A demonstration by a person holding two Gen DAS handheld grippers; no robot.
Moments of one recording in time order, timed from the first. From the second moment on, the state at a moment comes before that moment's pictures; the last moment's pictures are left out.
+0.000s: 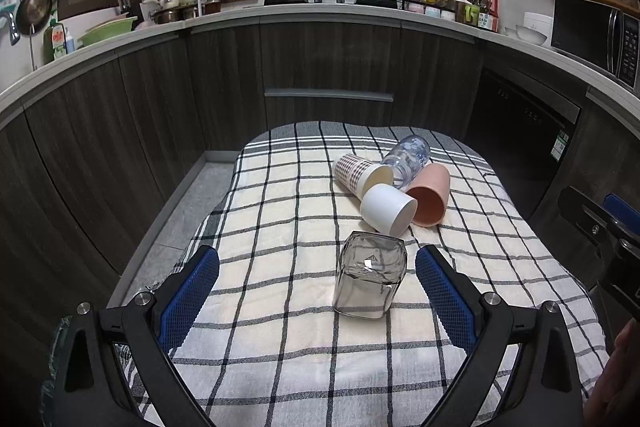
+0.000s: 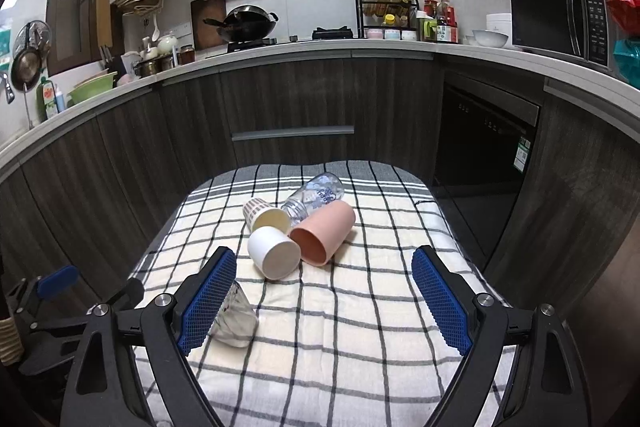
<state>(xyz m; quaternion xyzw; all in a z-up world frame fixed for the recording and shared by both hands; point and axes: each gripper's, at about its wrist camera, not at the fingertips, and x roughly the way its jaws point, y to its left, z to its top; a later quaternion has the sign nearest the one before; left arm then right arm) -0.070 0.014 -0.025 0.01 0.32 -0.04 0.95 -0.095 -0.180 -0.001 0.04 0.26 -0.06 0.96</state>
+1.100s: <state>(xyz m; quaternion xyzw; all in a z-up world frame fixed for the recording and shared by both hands) -0.073 0.012 -0.022 0.01 0.31 -0.04 0.95 -0.097 -0.180 0.000 0.04 0.26 -0.06 0.96</state>
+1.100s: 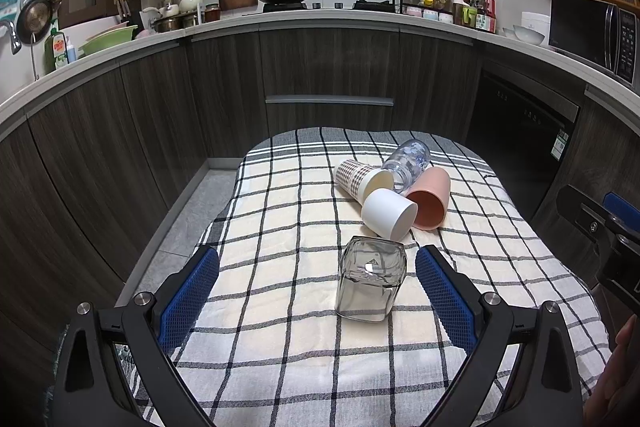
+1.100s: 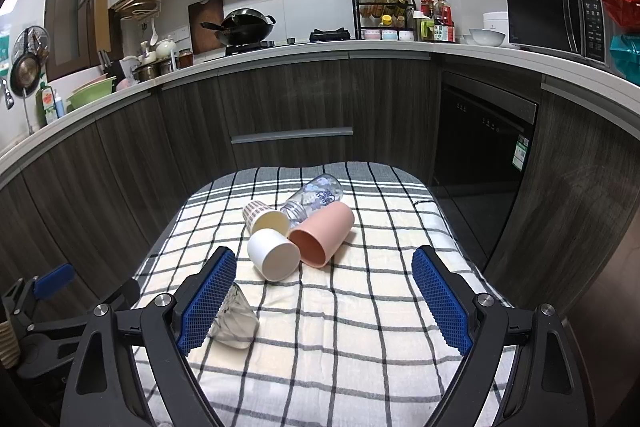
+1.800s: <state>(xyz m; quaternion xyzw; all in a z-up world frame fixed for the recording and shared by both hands) -0.075 0.012 -0.023 0.02 0.31 -0.04 0.95 -0.097 -0.180 0.000 0.05 0.26 -0.06 0.96</state>
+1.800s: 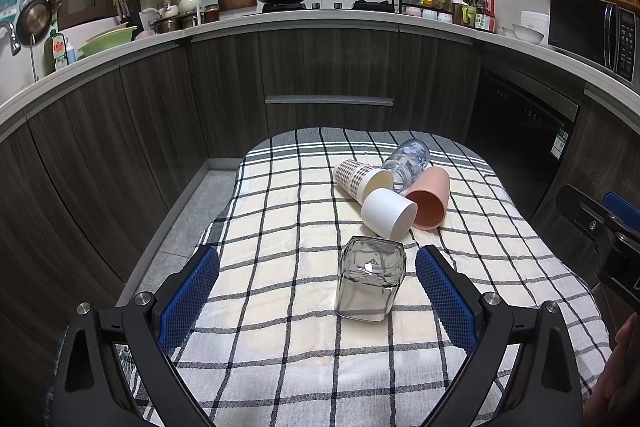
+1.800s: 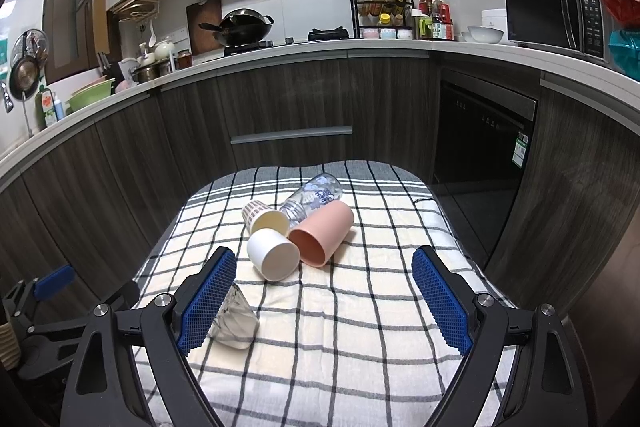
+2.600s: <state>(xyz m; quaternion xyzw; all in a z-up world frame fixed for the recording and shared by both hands) -0.070 0.020 -0.027 0.00 0.32 -0.04 0.95 -0.097 -0.178 -0.001 0.05 0.26 -0.06 0.96</state>
